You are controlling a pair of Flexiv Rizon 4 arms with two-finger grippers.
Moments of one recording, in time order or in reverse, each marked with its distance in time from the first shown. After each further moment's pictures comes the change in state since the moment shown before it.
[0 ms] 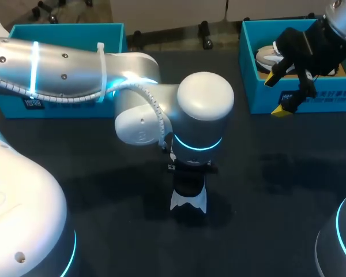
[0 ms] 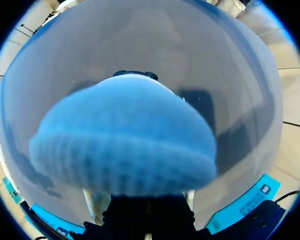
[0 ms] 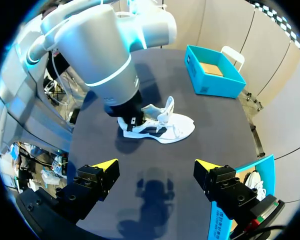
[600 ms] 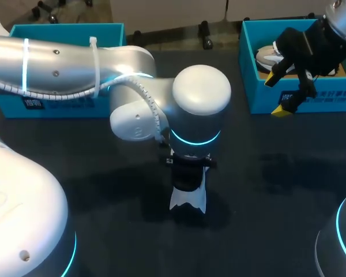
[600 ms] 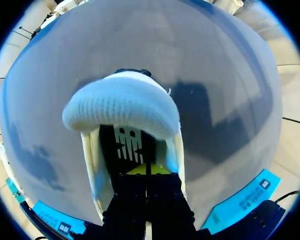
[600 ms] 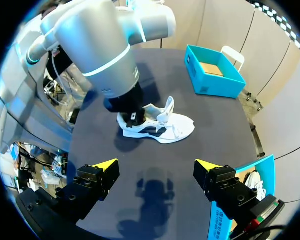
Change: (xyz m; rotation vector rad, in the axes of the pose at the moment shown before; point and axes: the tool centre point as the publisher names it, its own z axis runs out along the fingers) left arm 0.004 0.011 -0.019 -0.030 -0.015 0.017; right arm 0.000 0.000 0.000 0.000 0.000 0.000
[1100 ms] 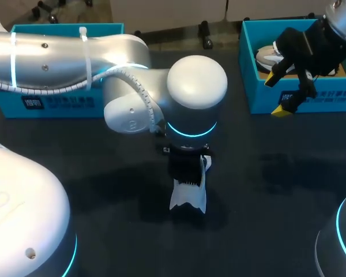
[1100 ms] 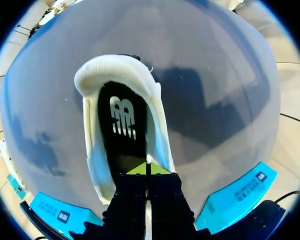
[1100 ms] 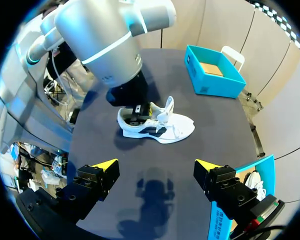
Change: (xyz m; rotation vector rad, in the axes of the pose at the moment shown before) left arm 0.010 0.026 -0.021 -0.073 0.000 -0.006; right arm 0.000 0.000 0.000 0.000 0.000 0.000
